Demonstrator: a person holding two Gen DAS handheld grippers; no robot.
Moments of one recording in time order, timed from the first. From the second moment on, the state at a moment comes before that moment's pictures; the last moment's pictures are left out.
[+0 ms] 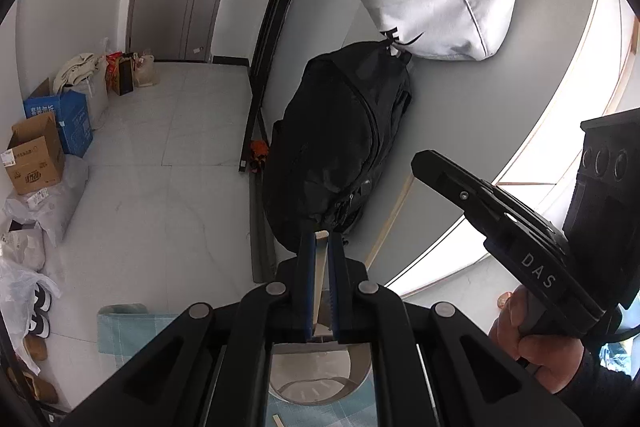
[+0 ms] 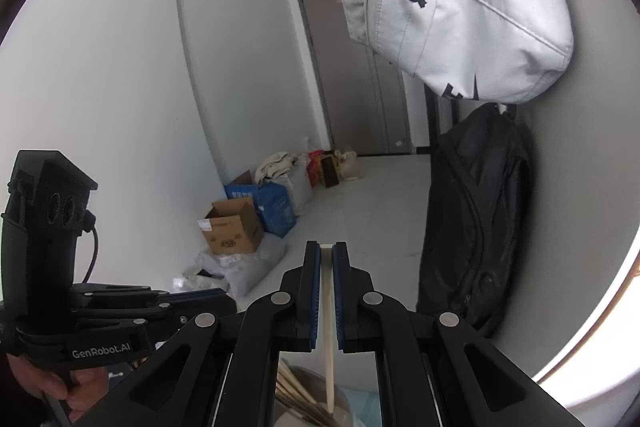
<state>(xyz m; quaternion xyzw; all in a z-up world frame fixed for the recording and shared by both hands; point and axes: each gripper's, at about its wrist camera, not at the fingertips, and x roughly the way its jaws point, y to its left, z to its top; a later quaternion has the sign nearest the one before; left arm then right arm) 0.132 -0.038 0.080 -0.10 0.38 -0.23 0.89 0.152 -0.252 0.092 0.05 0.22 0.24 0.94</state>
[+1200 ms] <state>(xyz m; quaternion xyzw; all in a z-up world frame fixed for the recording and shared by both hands) 0.099 0.006 0.076 -0.14 0.41 -0.16 0.88 0.092 -0.263 0.074 0.14 0.29 0.27 0.91</state>
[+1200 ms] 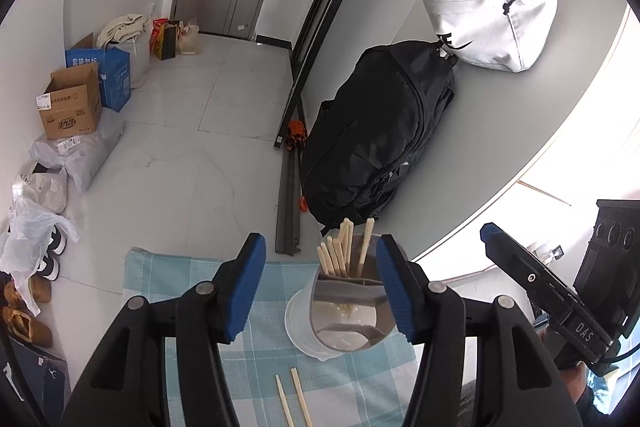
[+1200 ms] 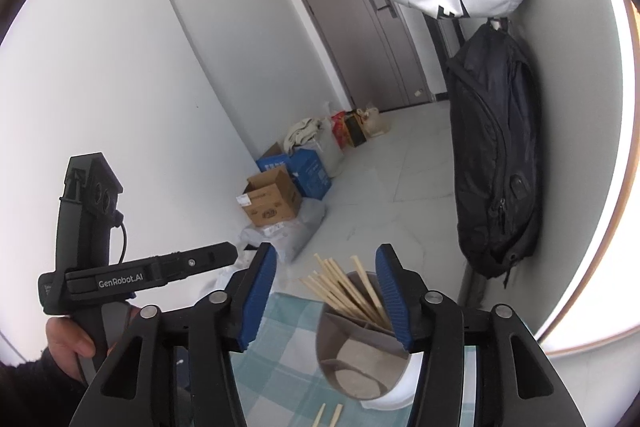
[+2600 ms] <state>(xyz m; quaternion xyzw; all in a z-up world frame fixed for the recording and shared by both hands) -0.001 0.012 0.025 -0.08 0.35 -0.08 0.93 -0.019 -0.235 0.010 0.11 0.29 0.26 0.92</state>
